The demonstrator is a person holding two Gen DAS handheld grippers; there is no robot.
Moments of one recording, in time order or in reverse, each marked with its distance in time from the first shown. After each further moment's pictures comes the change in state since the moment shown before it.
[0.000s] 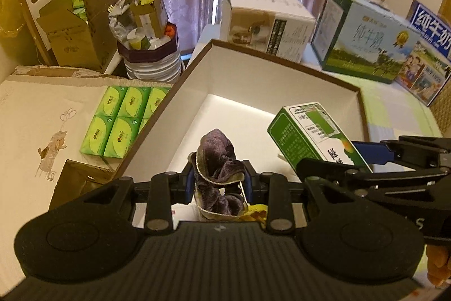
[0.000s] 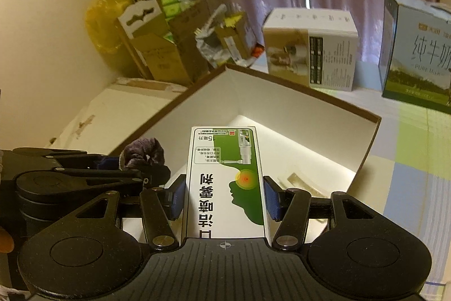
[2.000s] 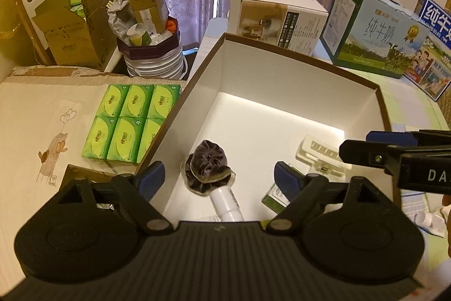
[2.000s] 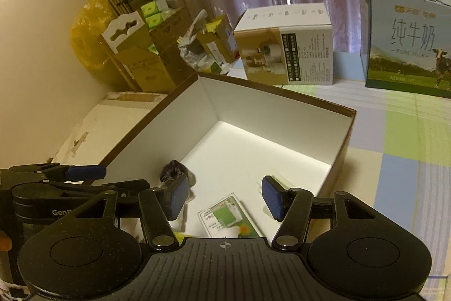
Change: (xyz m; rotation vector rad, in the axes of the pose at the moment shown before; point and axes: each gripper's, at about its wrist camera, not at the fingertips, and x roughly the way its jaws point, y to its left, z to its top) left arm 0.016 0.018 0.004 0.012 0.014 0.003; right arm -0.012 -0.028 0.003 0.097 -0.037 -0.009
